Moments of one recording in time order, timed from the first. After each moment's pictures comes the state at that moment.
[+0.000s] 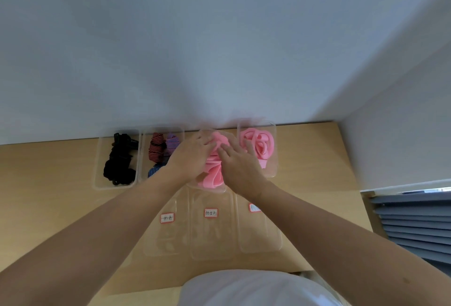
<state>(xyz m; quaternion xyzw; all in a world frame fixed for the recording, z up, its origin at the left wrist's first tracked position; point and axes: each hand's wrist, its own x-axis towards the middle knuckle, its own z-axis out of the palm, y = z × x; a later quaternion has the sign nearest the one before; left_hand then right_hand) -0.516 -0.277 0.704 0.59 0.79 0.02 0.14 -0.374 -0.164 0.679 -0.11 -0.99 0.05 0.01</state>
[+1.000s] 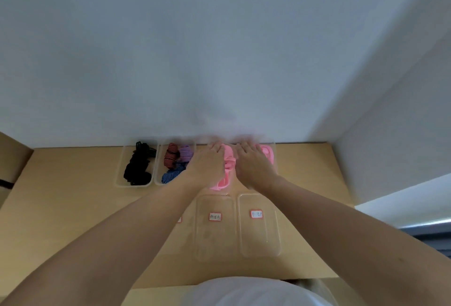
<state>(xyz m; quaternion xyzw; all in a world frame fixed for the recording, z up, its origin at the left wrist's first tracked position) -0.475 -0.280 0.731 0.52 0.85 -0.05 0.10 -0.362 -0.156 0.734 -0.16 -0.98 0.08 -0.09</state>
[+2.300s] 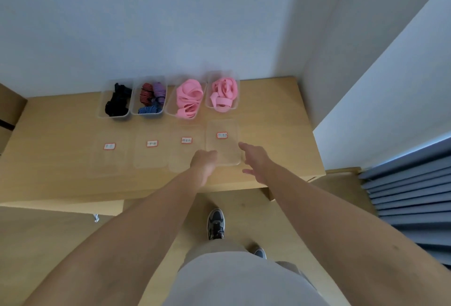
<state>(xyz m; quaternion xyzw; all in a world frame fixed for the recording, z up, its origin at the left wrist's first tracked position) -0.237 -0.323 0.693 -0.05 0.82 0.41 0.39 -0.140 -0.205 0.707 -0.53 -0.50 0.68 -0.04</state>
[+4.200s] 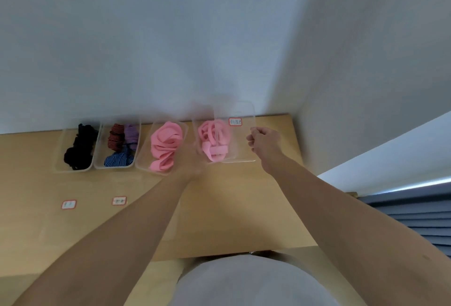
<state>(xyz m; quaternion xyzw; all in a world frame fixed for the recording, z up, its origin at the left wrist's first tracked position) -0.358 -0.197 0.714 0.17 0.91 0.30 0.25 -0.259 -0.024 0.706 -0.52 -0.55 0.64 0.13</state>
